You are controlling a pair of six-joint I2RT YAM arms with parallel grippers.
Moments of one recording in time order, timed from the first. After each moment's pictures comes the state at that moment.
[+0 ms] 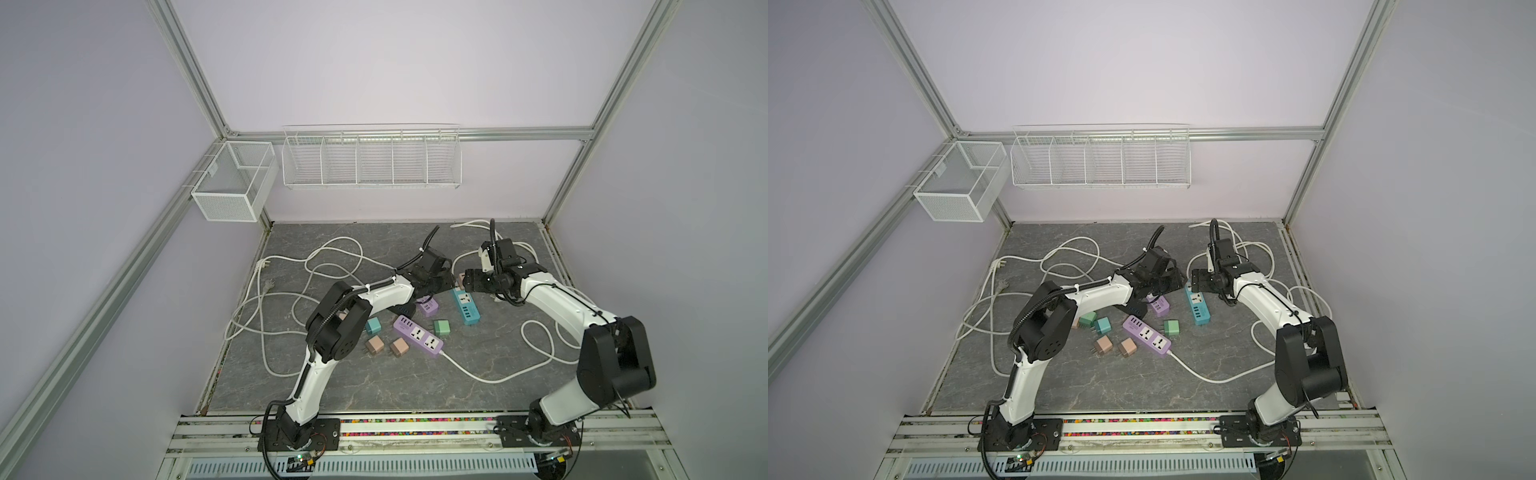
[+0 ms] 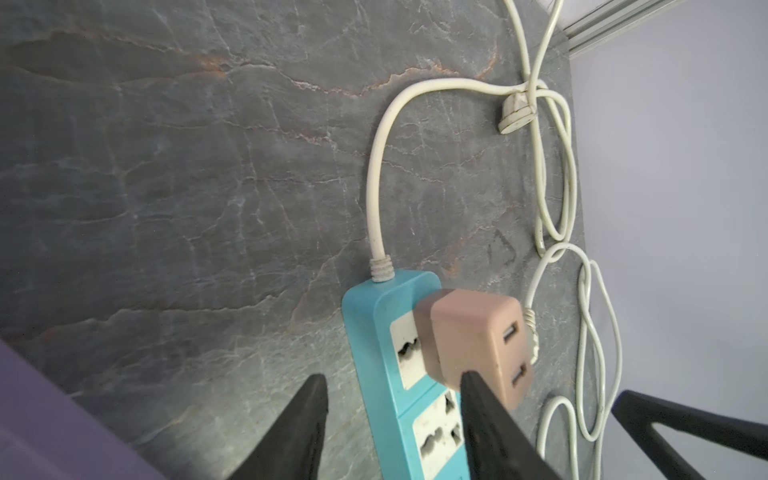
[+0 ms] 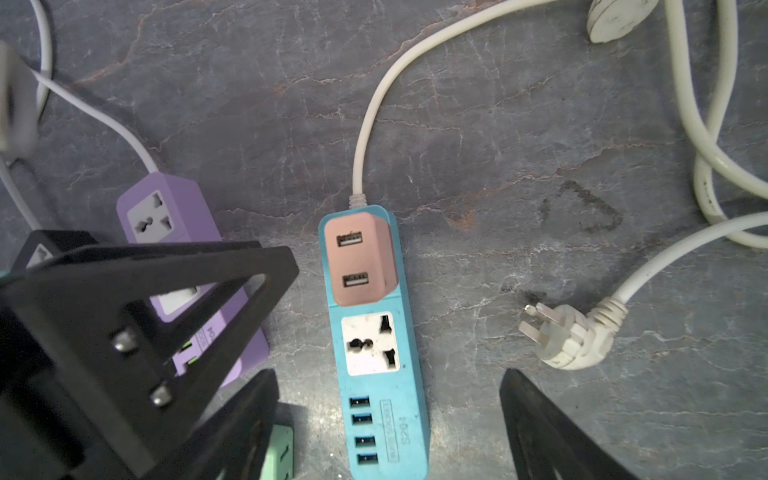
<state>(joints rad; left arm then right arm) -0.84 2.19 1.60 -0.11 0.10 -0.90 0.29 1.58 1.13 -0.55 -0.04 0.28</state>
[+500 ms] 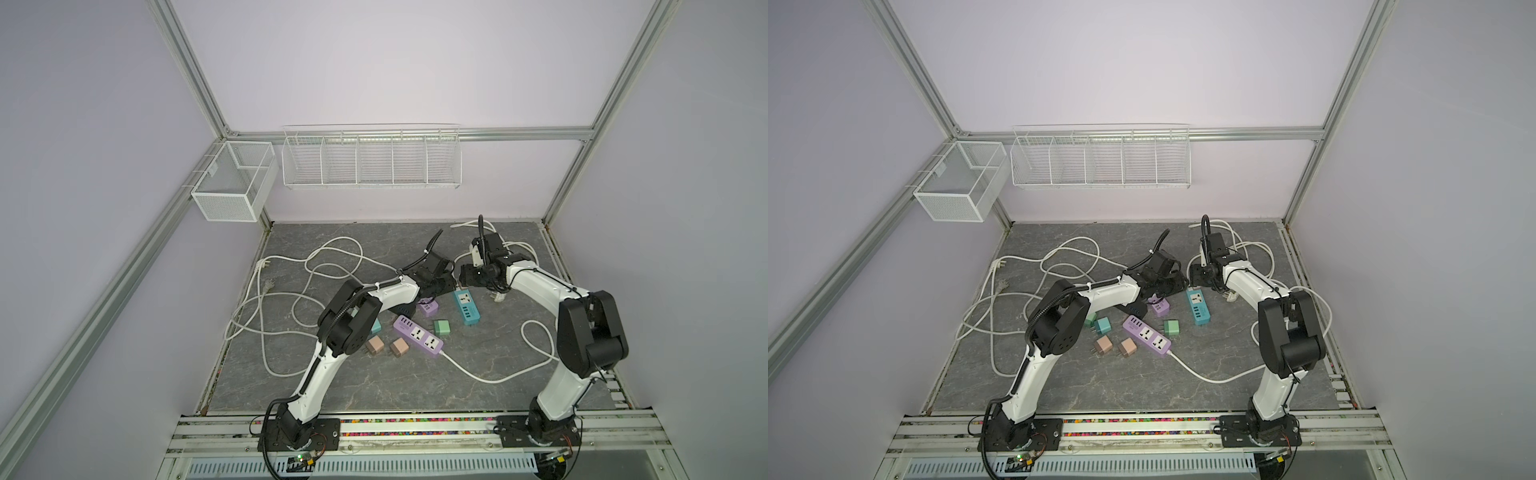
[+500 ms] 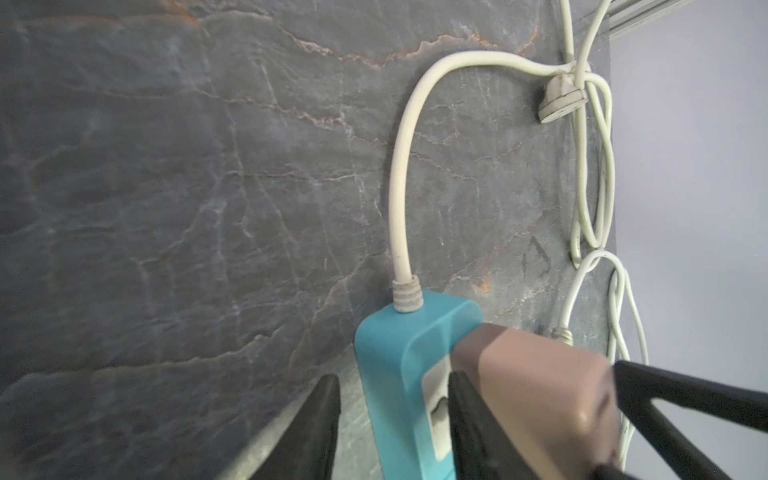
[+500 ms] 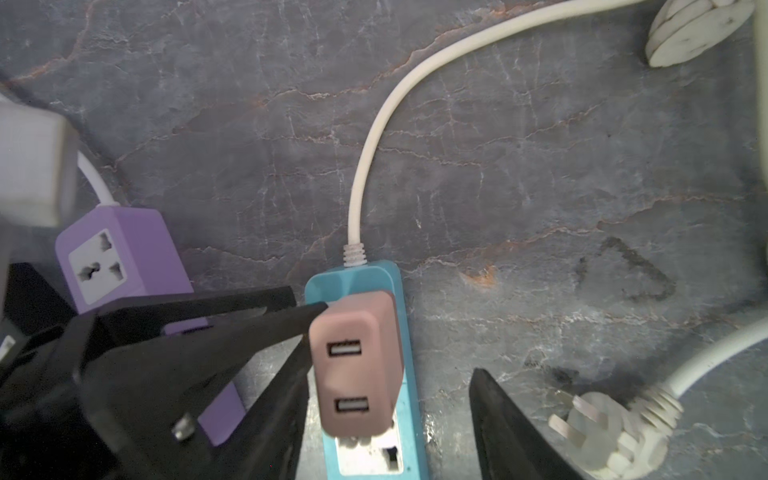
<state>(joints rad) -0.84 2.31 1.69 -0.13 0.11 -0.92 0.29 1.78 1.26 -0.53 -0.04 0.25</state>
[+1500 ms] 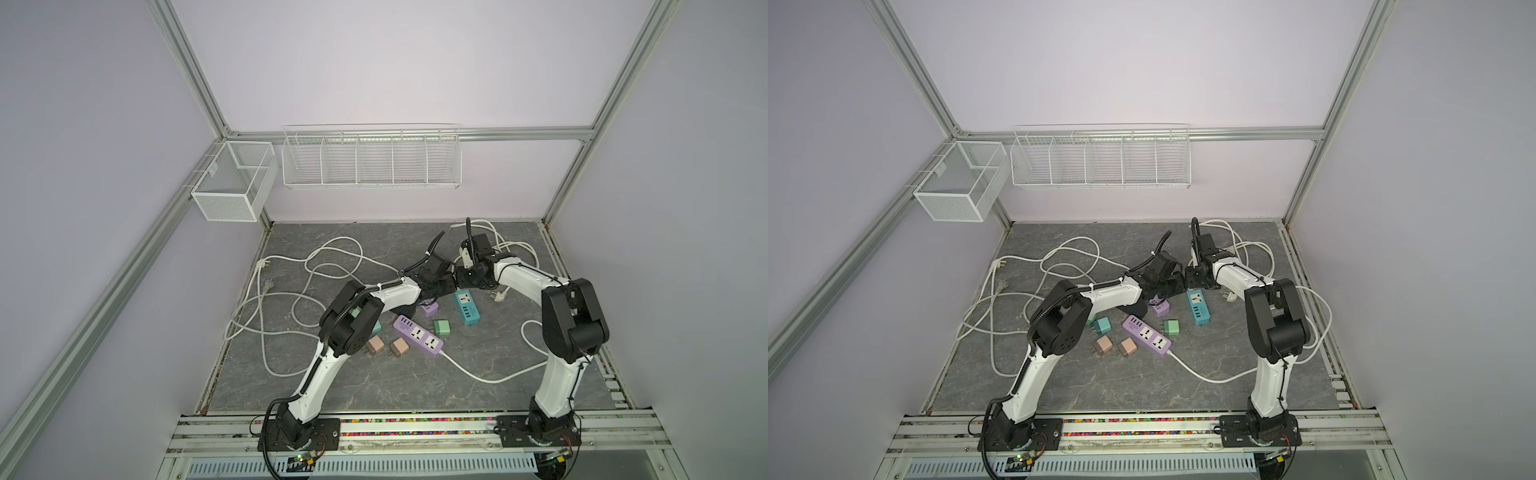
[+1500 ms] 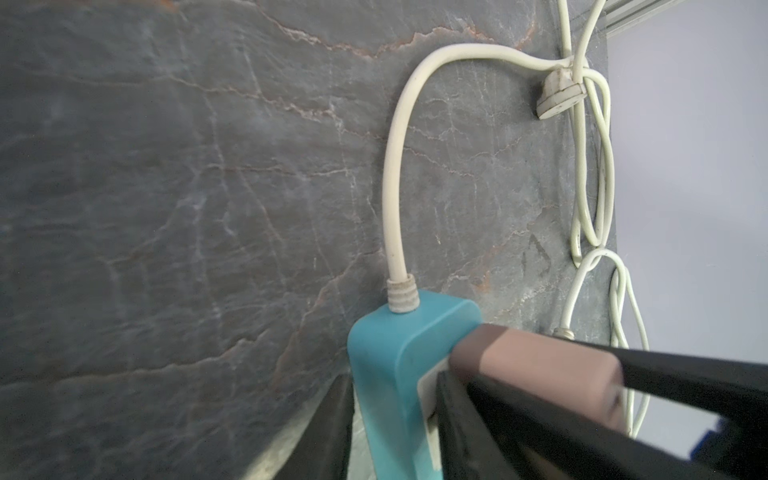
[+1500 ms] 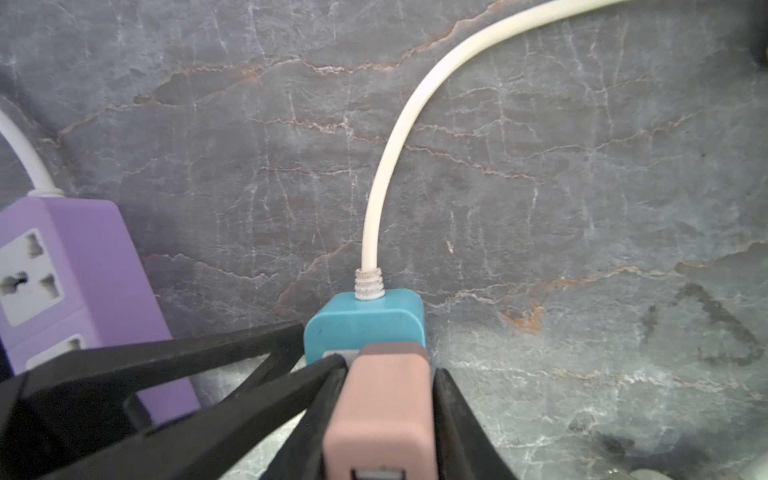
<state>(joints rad) -0.85 2.31 1.68 -0.10 0.10 -0.92 0.33 1.90 1.32 -0.52 -0.02 0.20</state>
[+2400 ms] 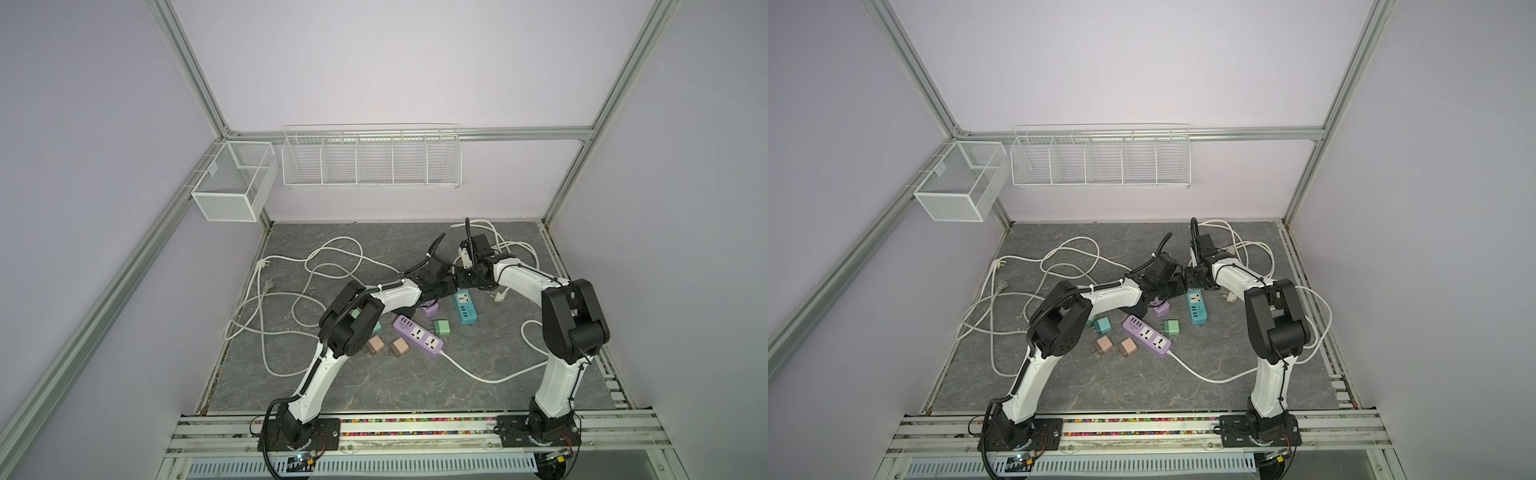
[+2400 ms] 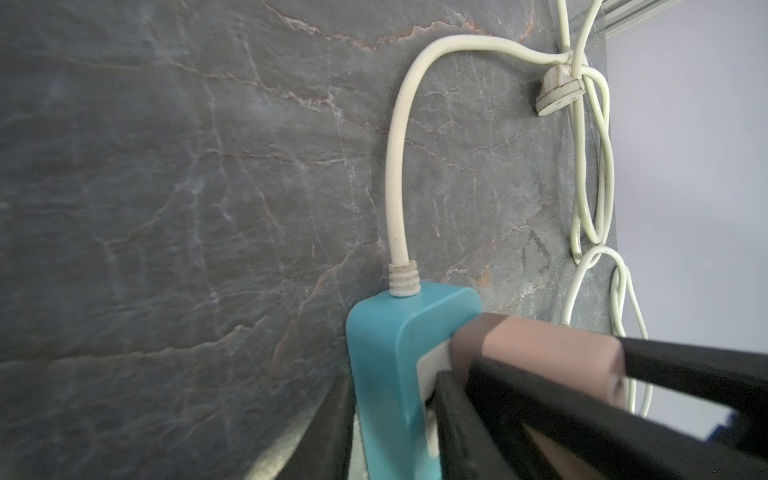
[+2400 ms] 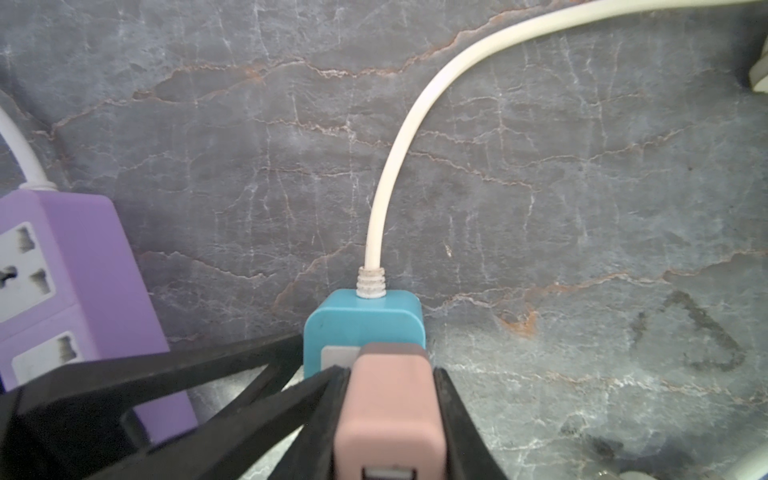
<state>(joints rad) -0.86 2.30 1.66 -0.08 0.08 -0.92 0.34 1.89 1.31 -0.51 -0.01 0.18</state>
